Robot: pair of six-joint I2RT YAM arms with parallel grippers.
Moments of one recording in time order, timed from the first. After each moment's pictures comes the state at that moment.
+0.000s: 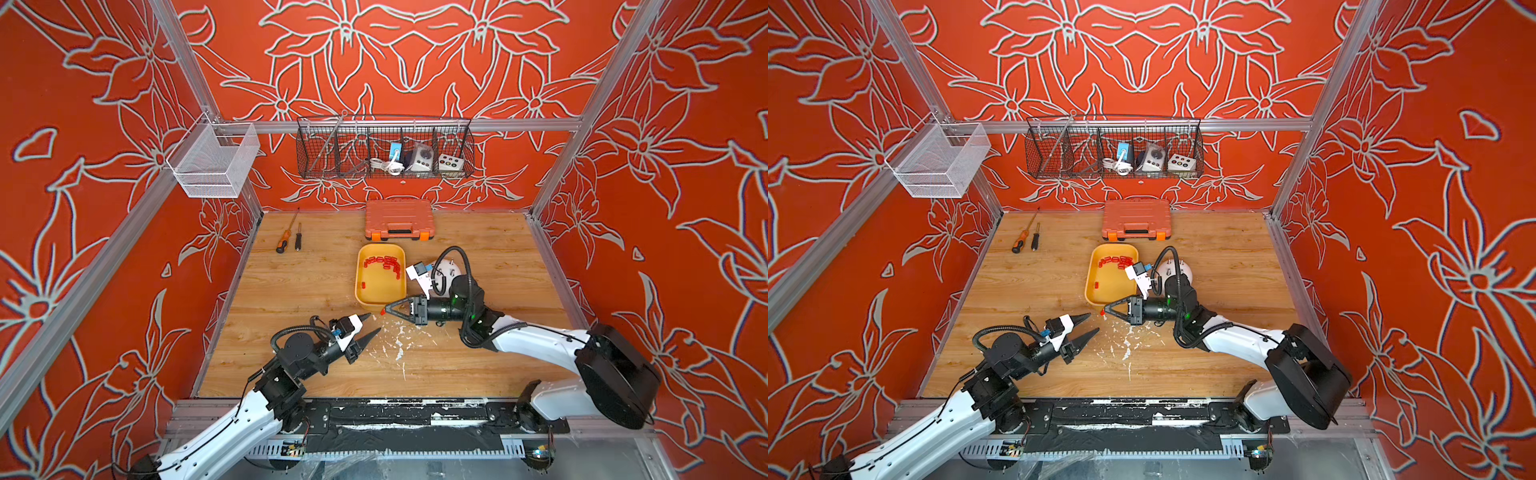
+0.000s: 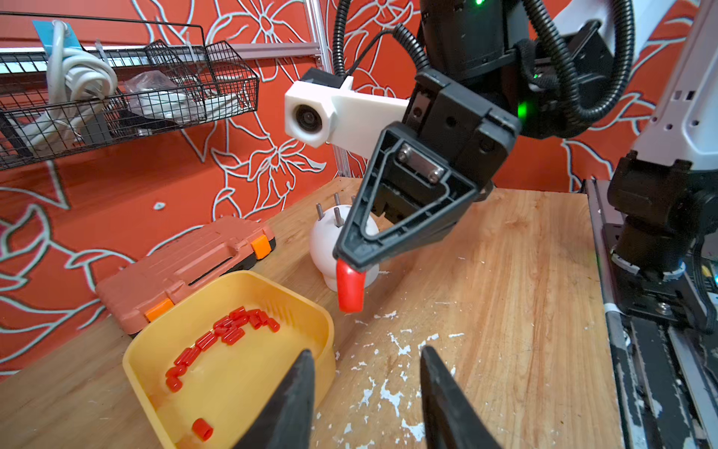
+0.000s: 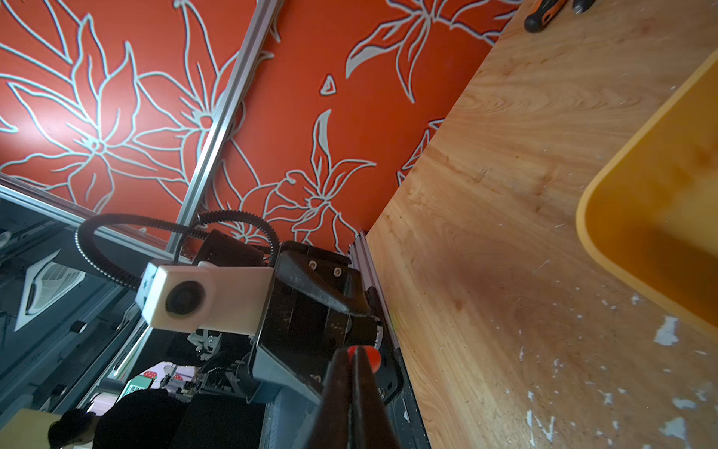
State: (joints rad) left arm -0.66 0.43 0.13 0.29 0.26 0.18; right arm 0.77 1.37 0.63 0.65 -0.77 0.90
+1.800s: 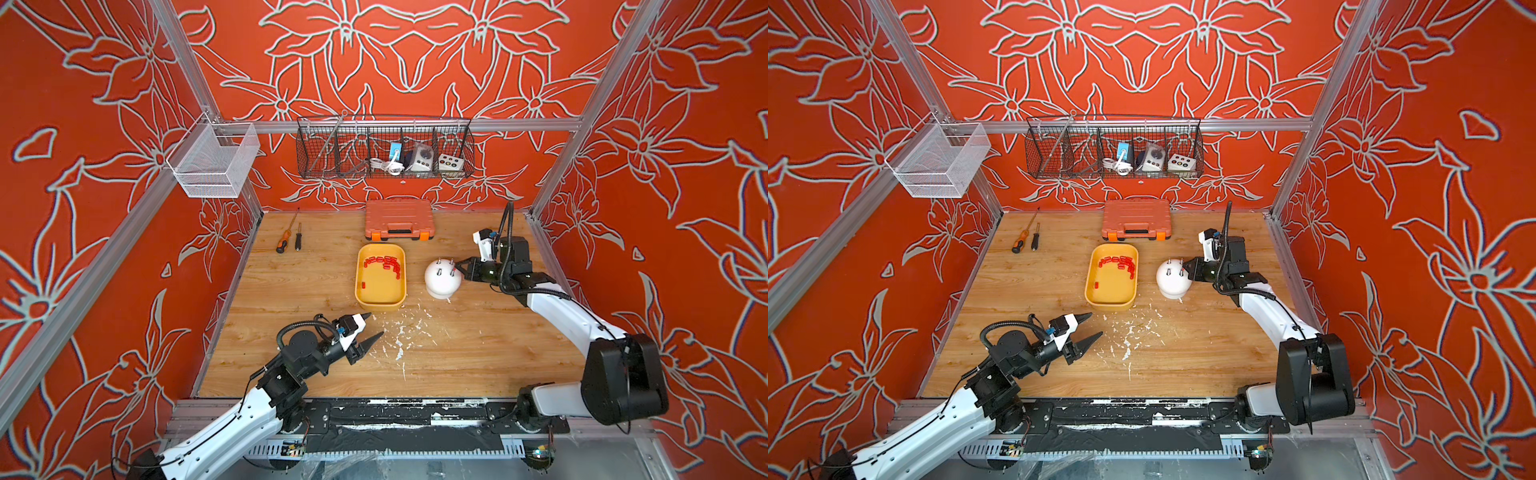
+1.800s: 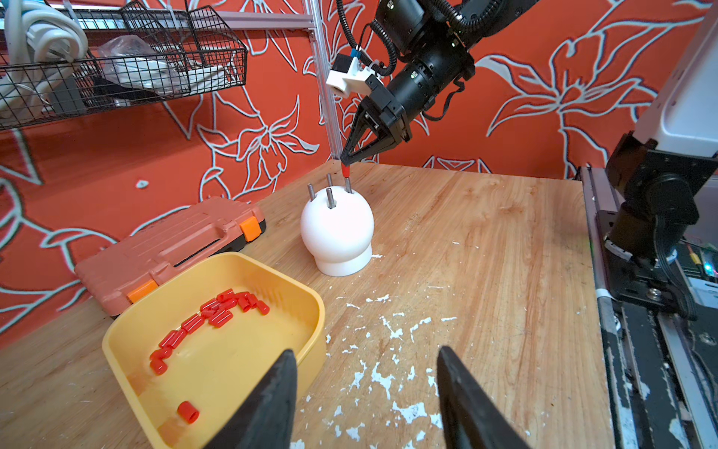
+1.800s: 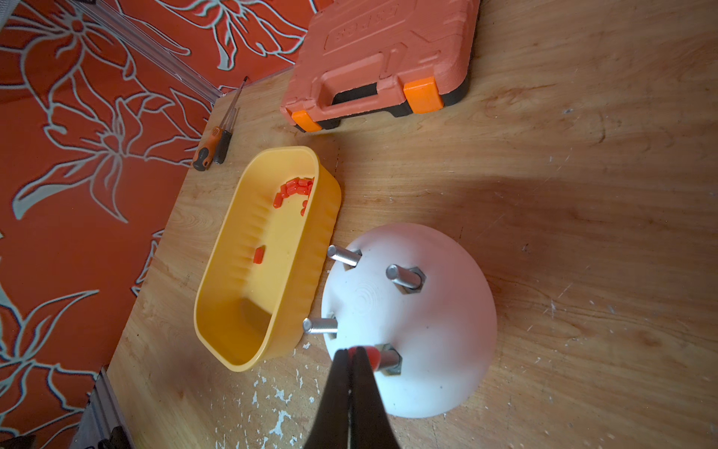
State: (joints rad) left arm -0.66 0.48 0.13 0.29 0.27 0.17; right arm 0.19 1.37 0.88 -0.16 -0.53 0.33
